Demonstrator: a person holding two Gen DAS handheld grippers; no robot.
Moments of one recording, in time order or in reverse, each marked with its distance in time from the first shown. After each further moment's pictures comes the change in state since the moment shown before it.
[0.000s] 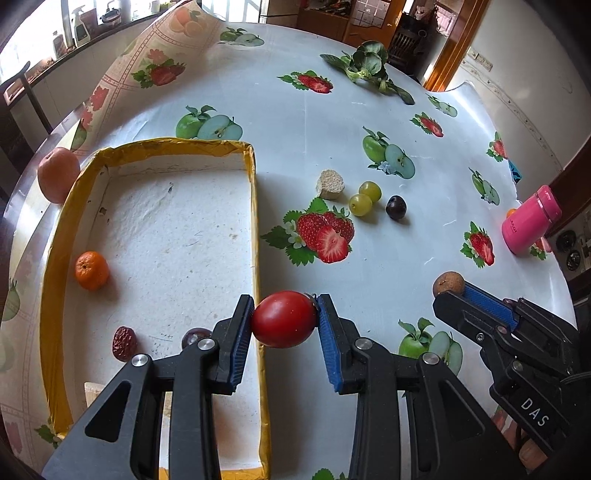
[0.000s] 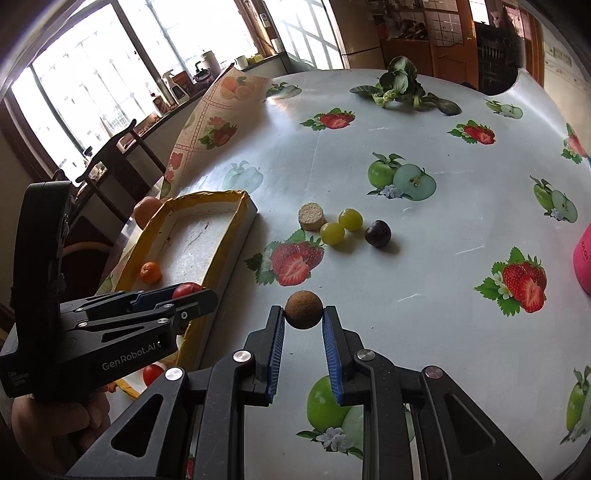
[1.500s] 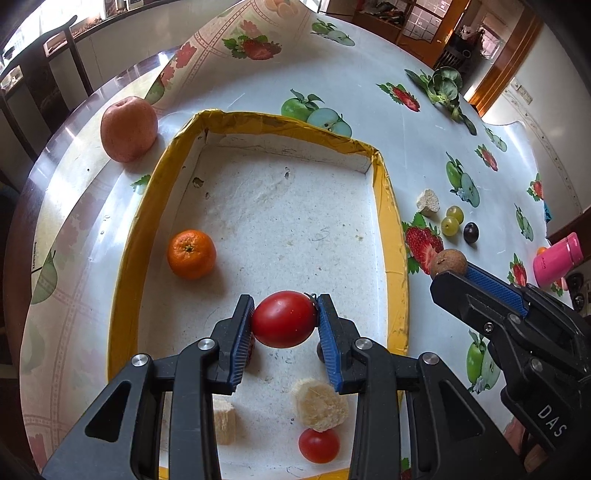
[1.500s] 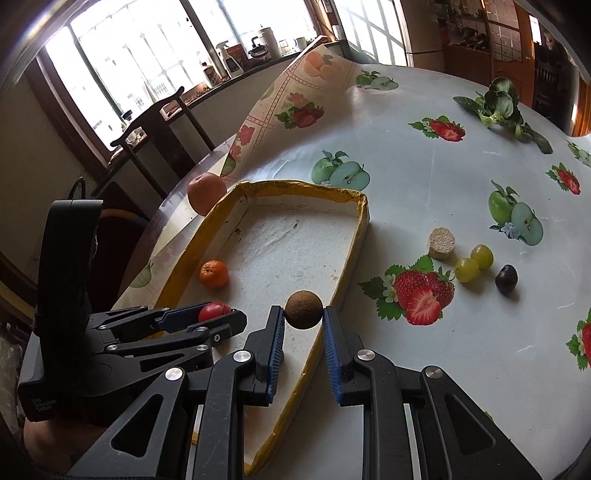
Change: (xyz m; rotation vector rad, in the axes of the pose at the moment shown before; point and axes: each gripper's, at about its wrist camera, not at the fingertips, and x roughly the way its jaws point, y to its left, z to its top) left arm 0.003 0.103 0.002 -0.153 0.023 0.053; right arm 0.059 0.103 0.034 -0.139 0.049 0.101
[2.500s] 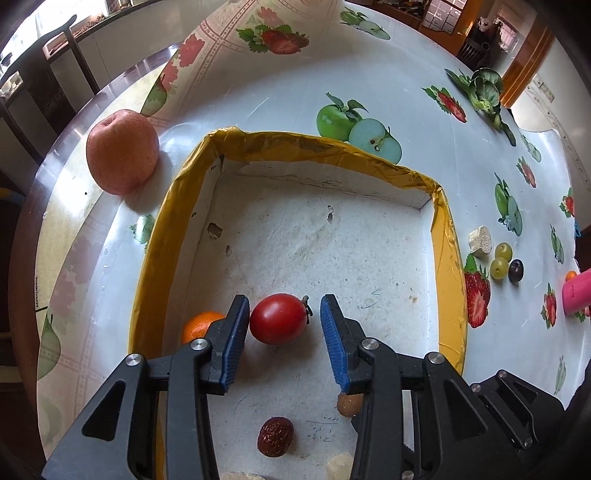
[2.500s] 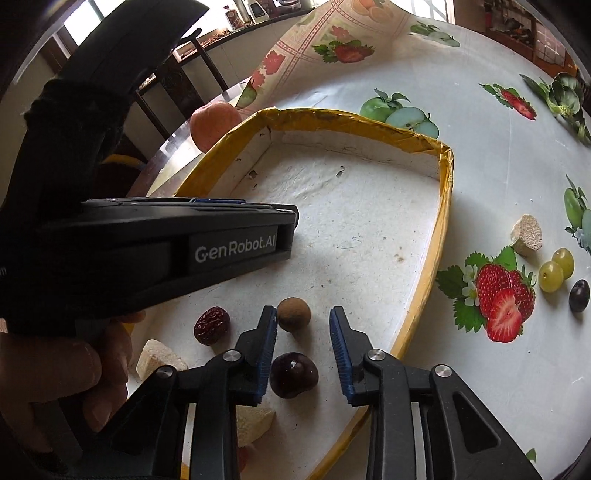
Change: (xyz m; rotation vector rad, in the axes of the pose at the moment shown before) left arm 0.040 0.016 0.048 -0.006 0.040 0.079; right arm 0.079 0.030 -0.008 -0.103 0.168 0.009
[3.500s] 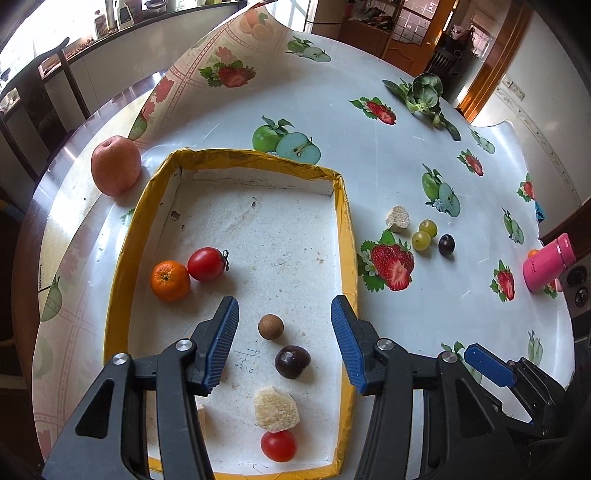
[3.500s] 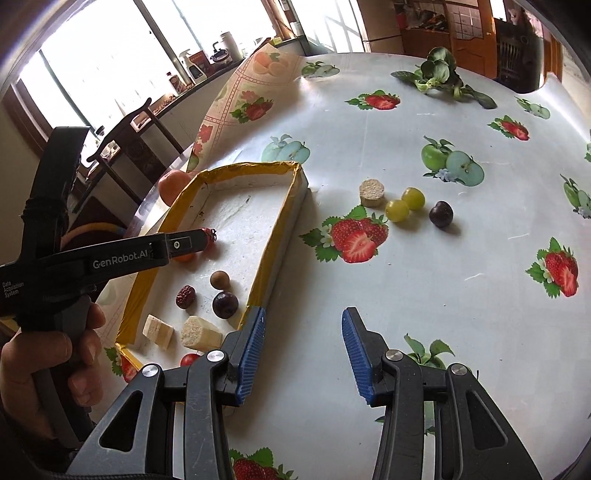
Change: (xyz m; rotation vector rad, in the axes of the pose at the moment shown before) left arm -0.068 -0.053 -0.041 0.046 -0.080 -0.070; right arm -0.118 -0.067 -0.075 0.243 -0.157 -0.076
